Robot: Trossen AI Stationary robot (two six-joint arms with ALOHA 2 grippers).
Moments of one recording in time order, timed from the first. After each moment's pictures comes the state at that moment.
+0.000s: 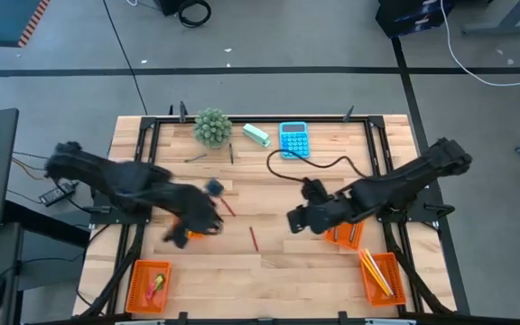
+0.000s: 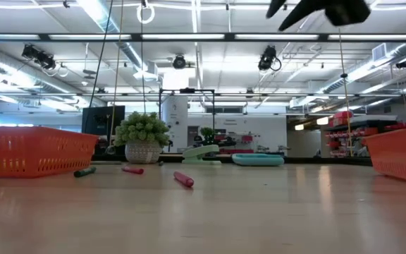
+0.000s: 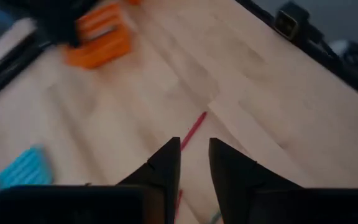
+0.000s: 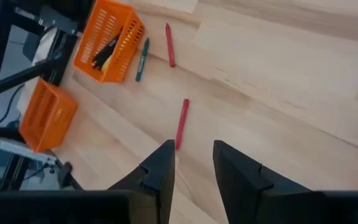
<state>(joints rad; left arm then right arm) -0.36 1.32 1.41 -0.90 -0.06 0.41 0.41 1.47 1.29 -0.79 0.41 1.48</state>
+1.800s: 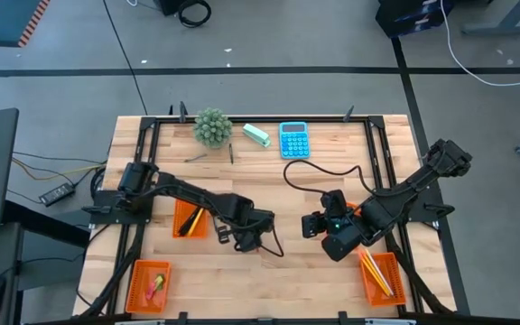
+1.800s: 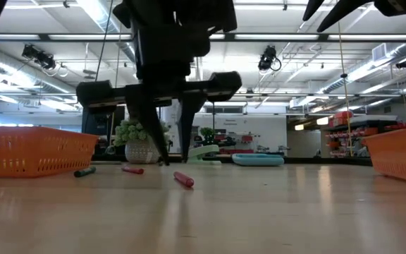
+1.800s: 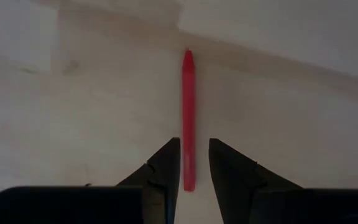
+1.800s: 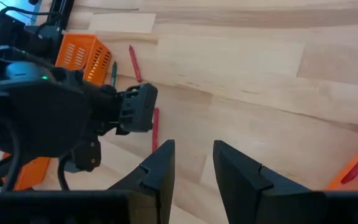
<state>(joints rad) -0.21 2.01 1.41 -0.66 0.05 1.11 0.60 1.48 1.29 -1.00 0.63 1.87</state>
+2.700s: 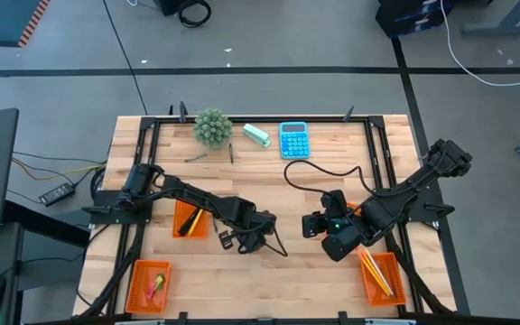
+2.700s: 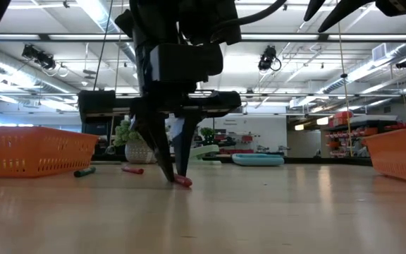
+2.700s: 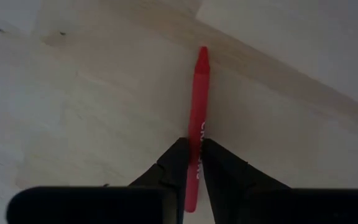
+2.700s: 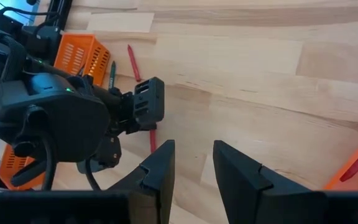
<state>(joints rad) -0.22 2.07 1.41 -0.63 0.04 0.91 0.60 1.48 1.28 -1.01 0.62 1.89</state>
